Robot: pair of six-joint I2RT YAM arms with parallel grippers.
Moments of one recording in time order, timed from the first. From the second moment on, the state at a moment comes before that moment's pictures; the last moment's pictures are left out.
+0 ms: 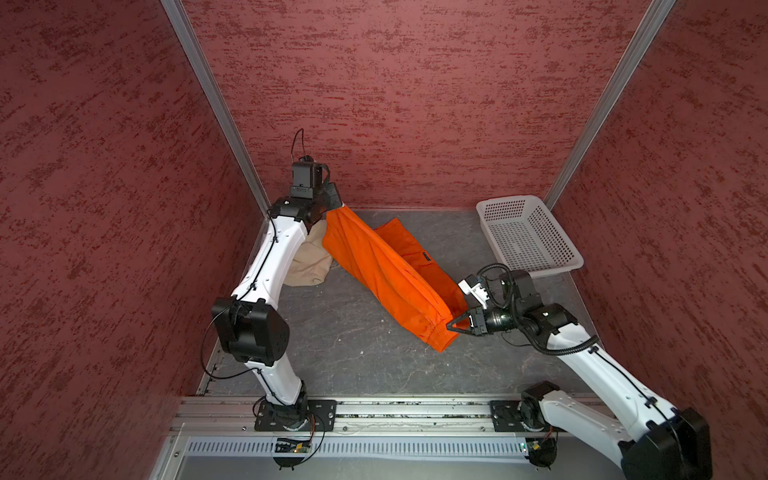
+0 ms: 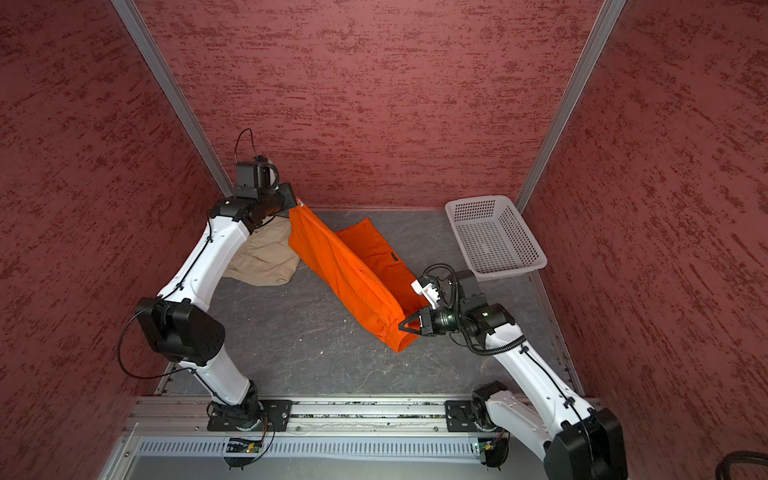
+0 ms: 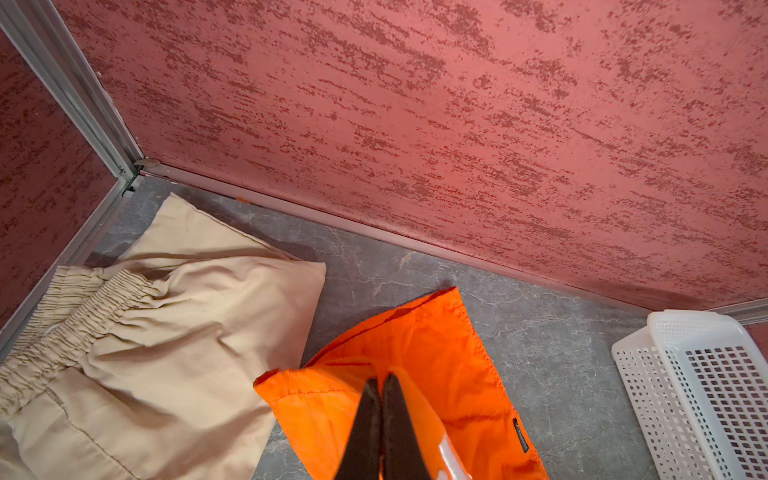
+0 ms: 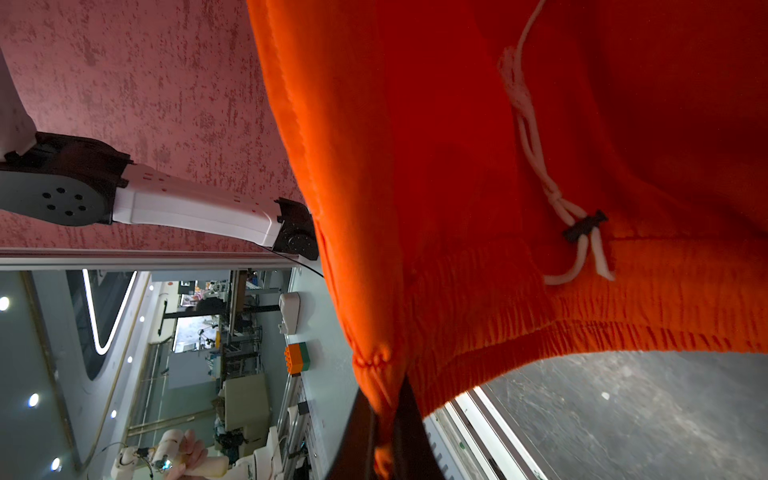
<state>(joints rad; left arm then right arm) -0.14 1.75 1.84 -0.64 -0.07 -0.39 0.36 0.99 0.71 -0.58 -1.00 0.49</state>
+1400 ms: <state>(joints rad) -0.24 2.07 2.16 -0.70 -0.11 -0.31 0.28 1.03 0.62 -0.52 -1.01 0.67</state>
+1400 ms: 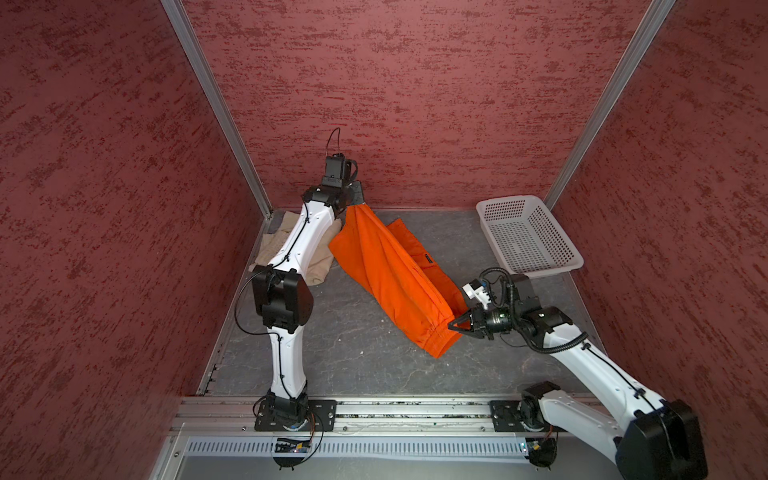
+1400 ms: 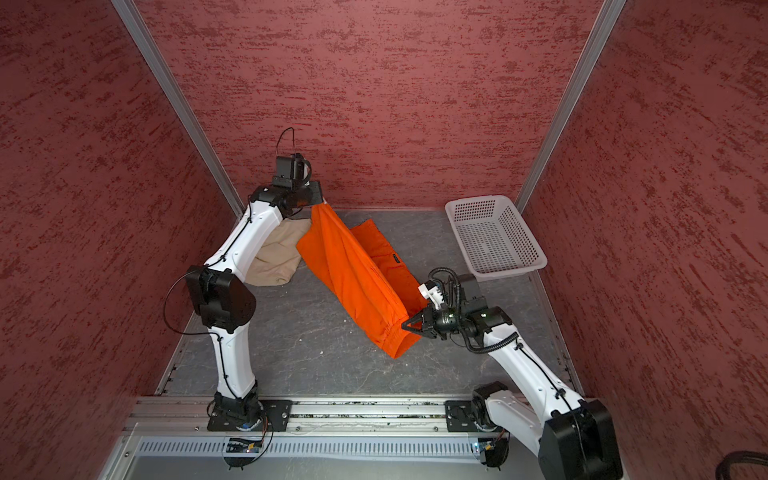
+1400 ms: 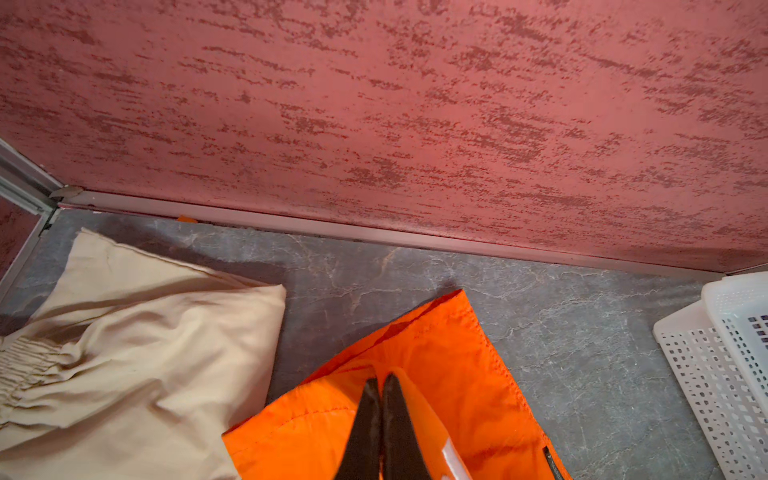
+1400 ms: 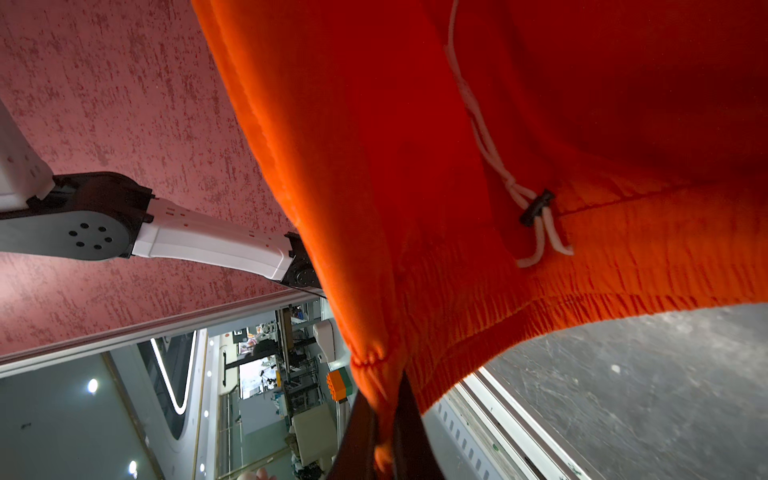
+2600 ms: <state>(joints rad) -0.40 2.43 2.37 -0.50 -0.21 -0.22 0.02 1.24 0.50 -0.42 -0.88 0.68</state>
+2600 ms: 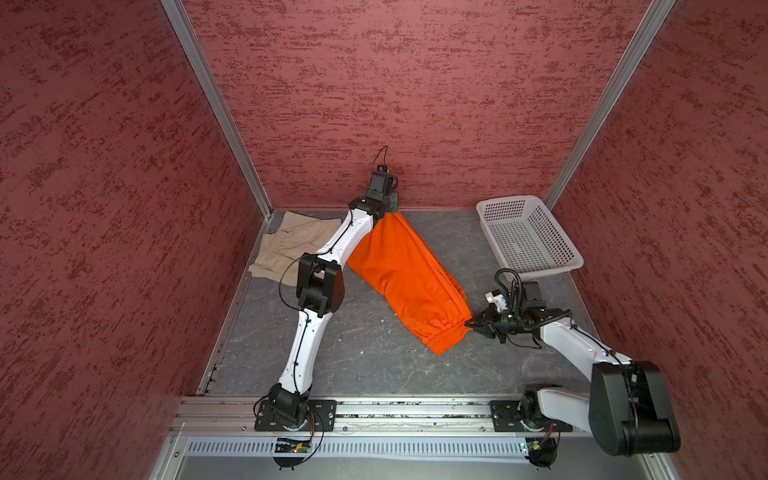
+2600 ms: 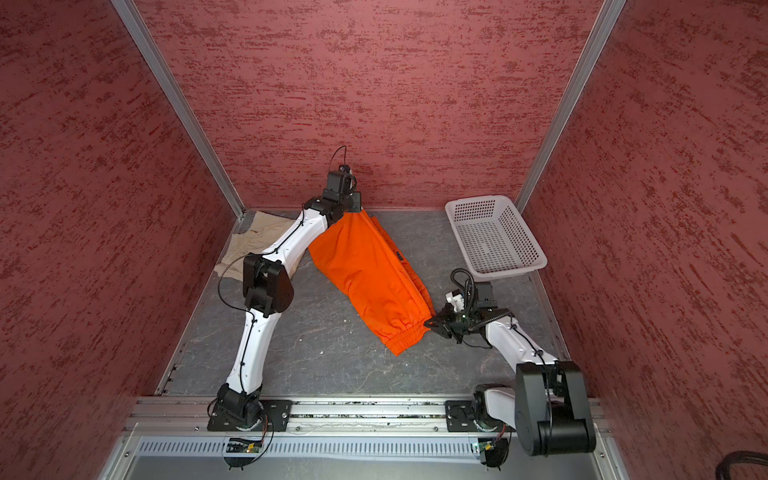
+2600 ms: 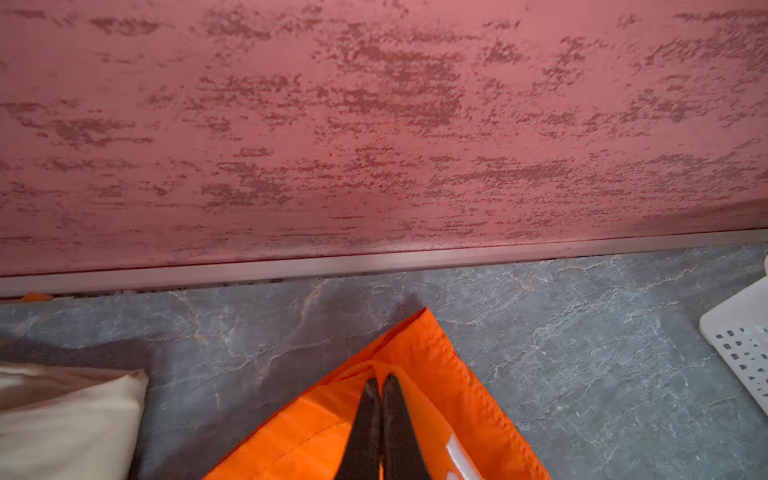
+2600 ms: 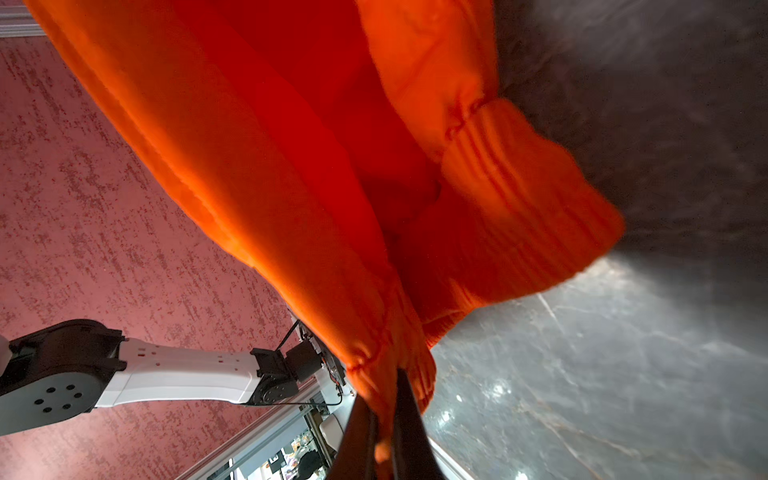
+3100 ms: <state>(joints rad) -0.43 2.59 2.44 -0.41 -0.22 -0.20 -0.01 1.14 0.43 -0.23 -0.66 0.80</state>
